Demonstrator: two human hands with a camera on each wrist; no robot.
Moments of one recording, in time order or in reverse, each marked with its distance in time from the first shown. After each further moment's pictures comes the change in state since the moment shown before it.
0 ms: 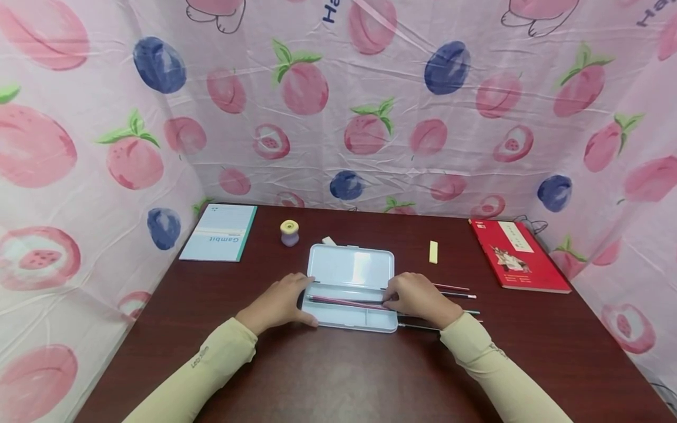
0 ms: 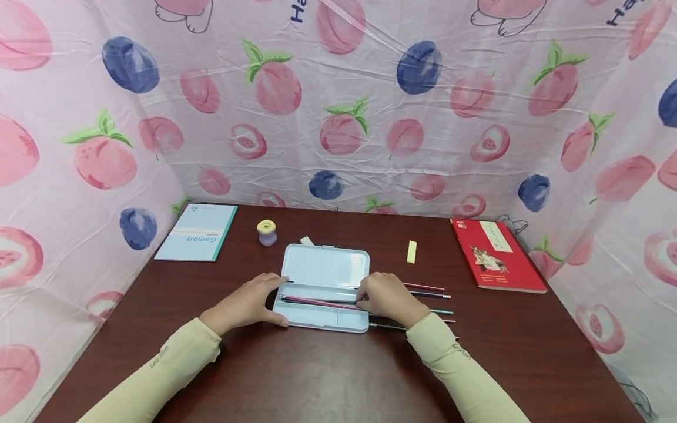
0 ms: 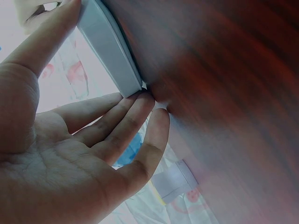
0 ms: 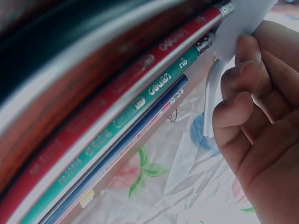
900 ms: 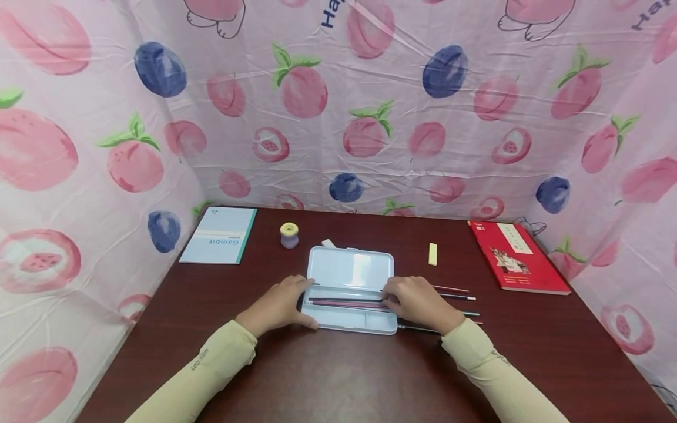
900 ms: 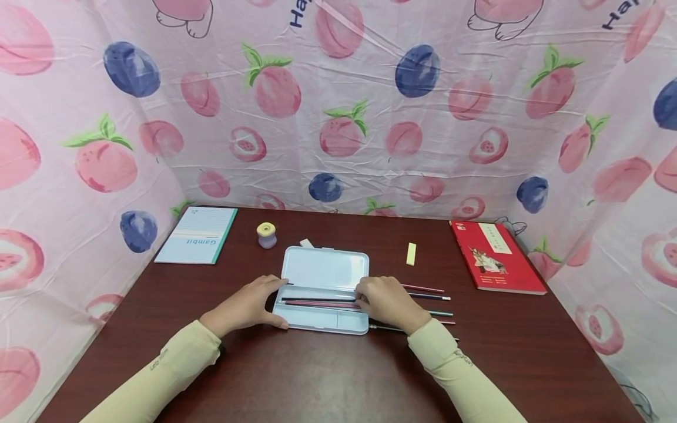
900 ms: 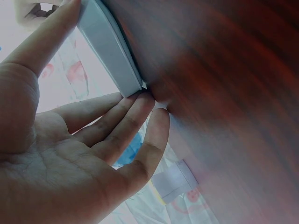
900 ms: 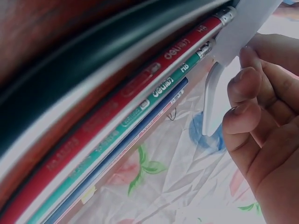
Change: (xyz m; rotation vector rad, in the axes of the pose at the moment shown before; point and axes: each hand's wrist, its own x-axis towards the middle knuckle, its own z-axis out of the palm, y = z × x) left_hand -0.002 0.000 0.001 0.007 0.011 0.002; right_hand -0.009 -0.004 0.005 -0.106 0.103 -0.048
